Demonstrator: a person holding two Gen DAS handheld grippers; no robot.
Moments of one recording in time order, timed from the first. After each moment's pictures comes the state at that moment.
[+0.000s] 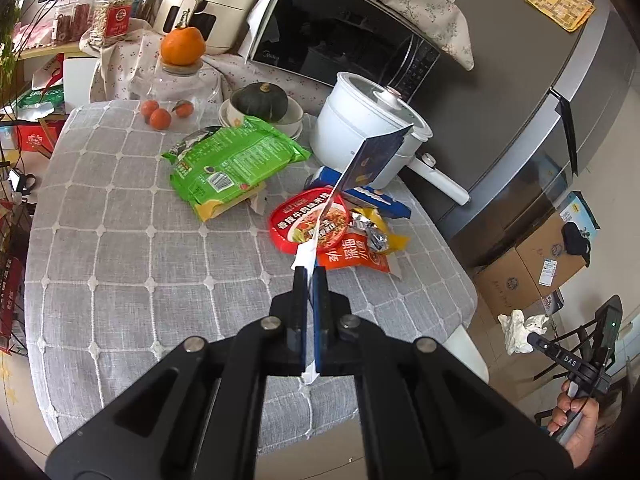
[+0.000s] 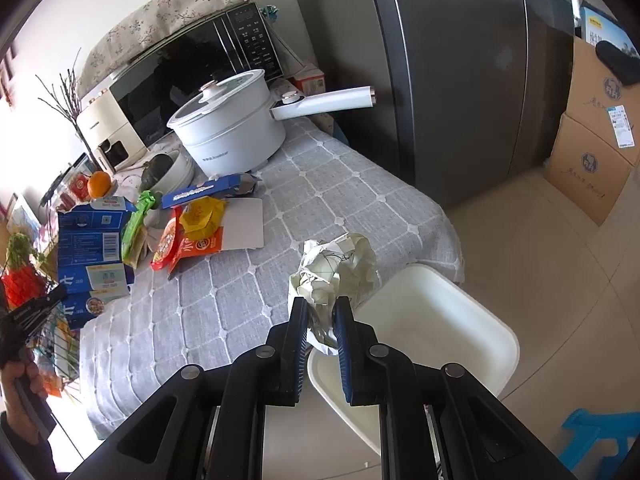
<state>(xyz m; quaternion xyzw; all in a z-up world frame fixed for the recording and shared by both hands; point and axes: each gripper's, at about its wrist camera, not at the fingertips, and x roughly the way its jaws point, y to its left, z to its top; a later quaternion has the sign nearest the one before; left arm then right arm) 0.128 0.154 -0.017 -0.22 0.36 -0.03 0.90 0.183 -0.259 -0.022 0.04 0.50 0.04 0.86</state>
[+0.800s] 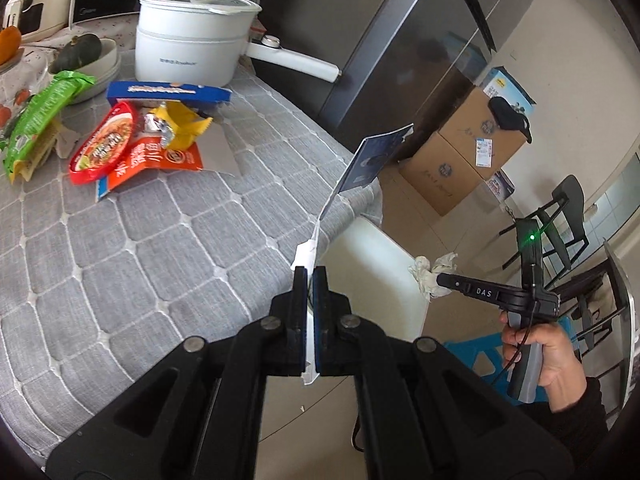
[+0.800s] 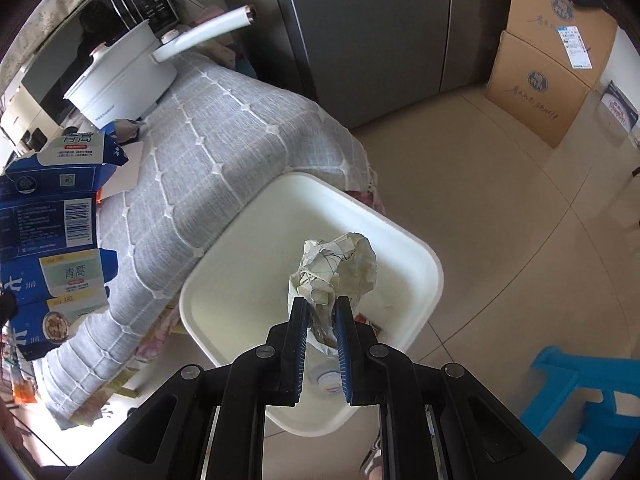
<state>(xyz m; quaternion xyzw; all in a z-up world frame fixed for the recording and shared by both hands) 0.135 -0.045 -0.050 -0.13 0.44 -0.21 0.86 0.159 -0.370 -0.100 0.05 0.60 -0.07 0.80</state>
